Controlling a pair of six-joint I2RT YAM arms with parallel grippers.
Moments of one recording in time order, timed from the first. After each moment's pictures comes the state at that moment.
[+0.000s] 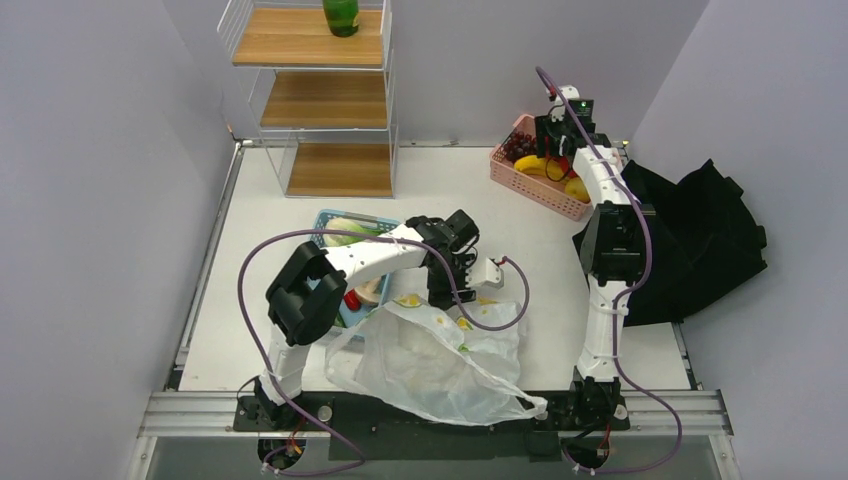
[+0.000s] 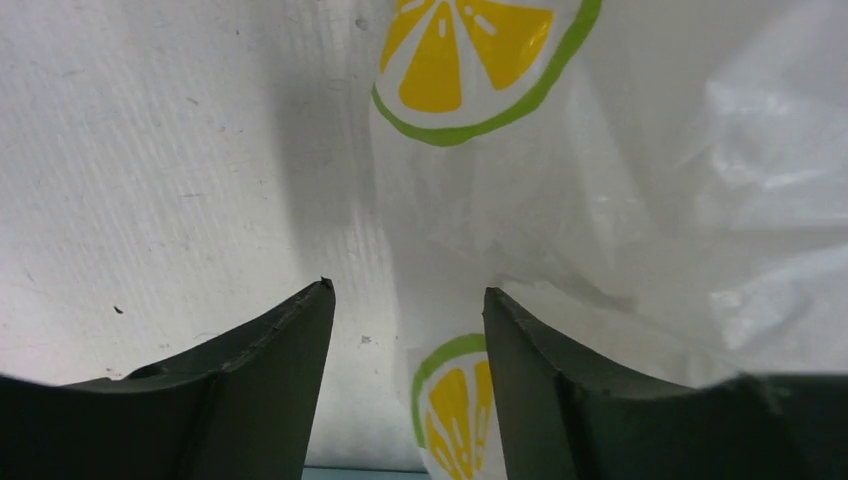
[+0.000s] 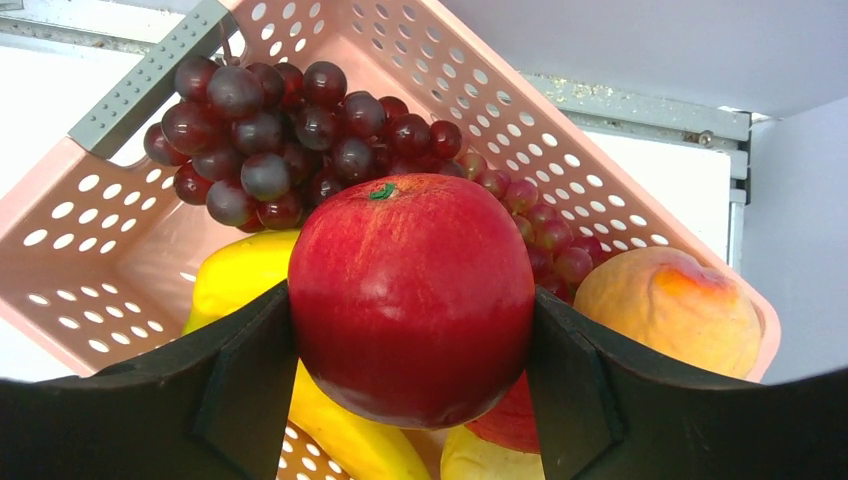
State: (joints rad) left arm -0.90 2.01 1.57 -0.84 0.29 0.68; right arm 0.00 2.31 2.09 -0.40 0.00 -0.18
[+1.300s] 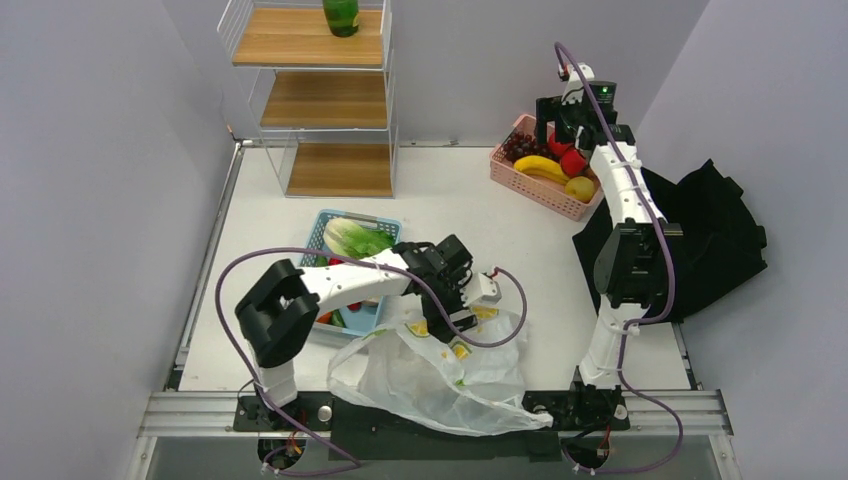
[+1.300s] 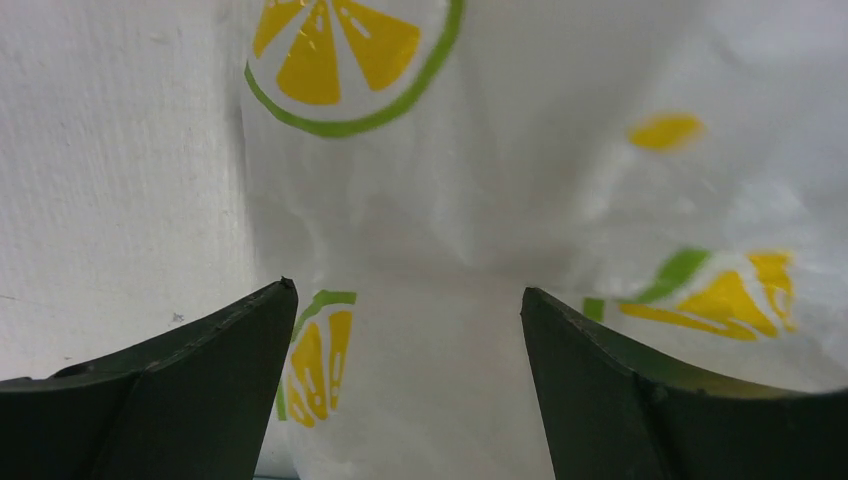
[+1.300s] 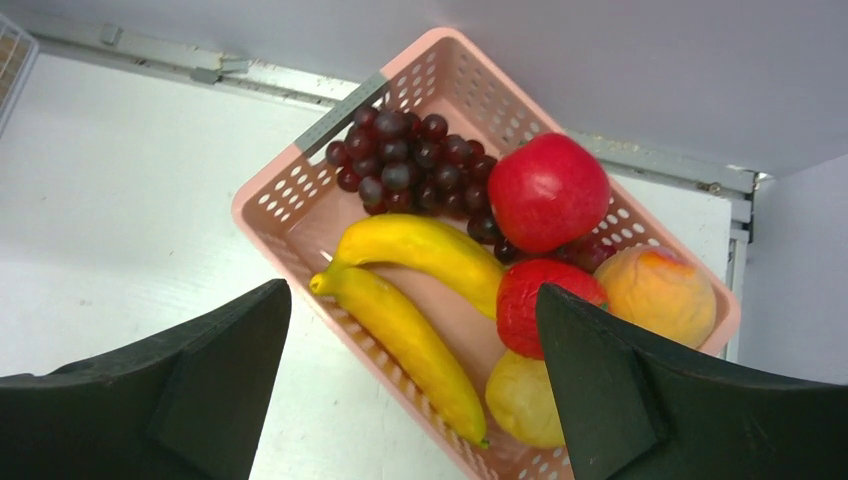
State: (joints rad) left arm -0.98 1.79 1.33 -0.72 0.35 0.35; right arm 0.00 2.05 1.98 -0.43 -0.16 -0.15
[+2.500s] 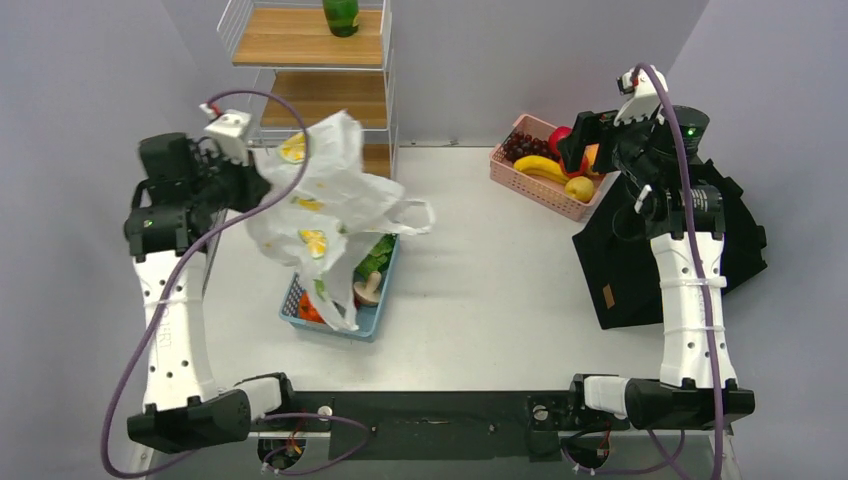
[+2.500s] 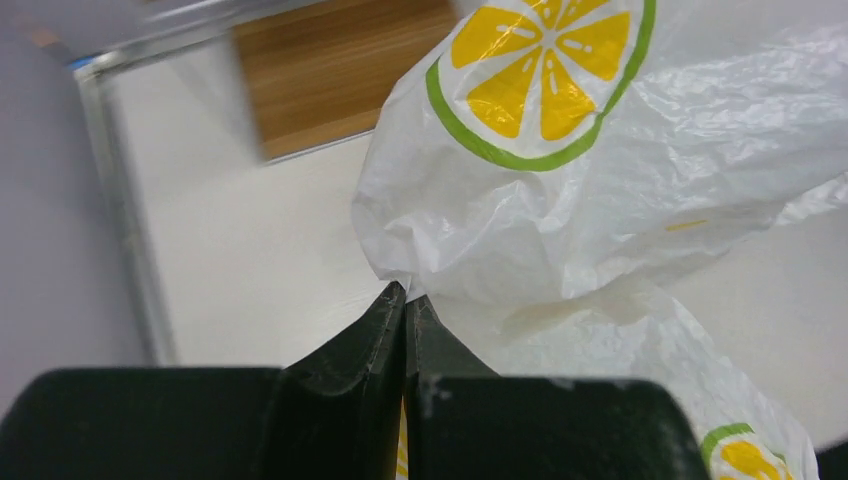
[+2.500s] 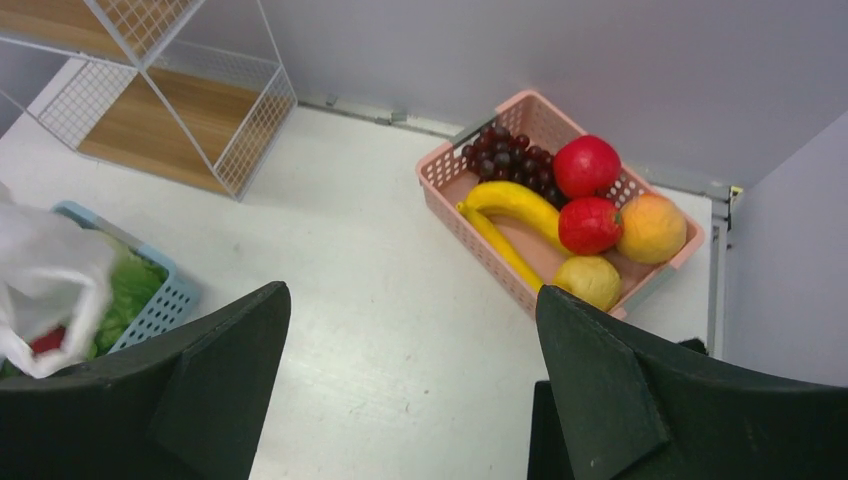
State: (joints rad) left arm 0.03 1.22 1.60 -0.89 0.51 0.17; right arm -0.02 1.26 1.66 -0.64 -0.33 -0.04
